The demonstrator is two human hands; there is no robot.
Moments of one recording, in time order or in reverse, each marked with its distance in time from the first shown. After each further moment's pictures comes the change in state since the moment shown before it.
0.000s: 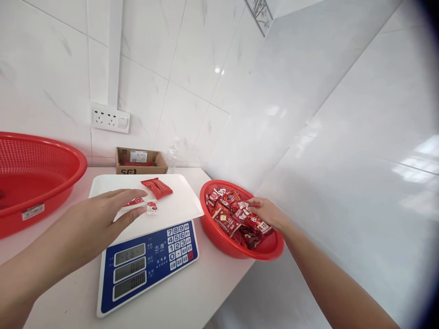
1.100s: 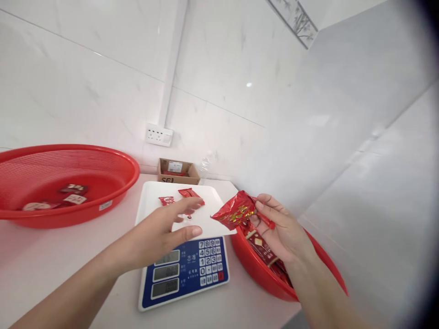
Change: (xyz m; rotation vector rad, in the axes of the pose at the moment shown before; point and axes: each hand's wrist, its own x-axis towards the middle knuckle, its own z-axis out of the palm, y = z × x) left_hand -0.011 0.013 0.002 -0.668 -0.079 0.232; right_hand -0.048 -0.136 0.058 1.147 -0.158 -0.157
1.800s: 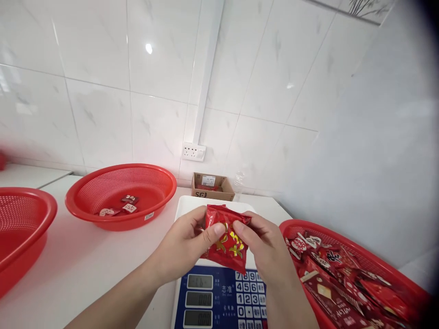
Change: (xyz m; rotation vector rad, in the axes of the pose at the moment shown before) left_hand 0.003 0.009 0.001 -0.574 0.216 -0.046; right_hand 0.008 0.039 0.084 -0.198 -0.456 -0.214
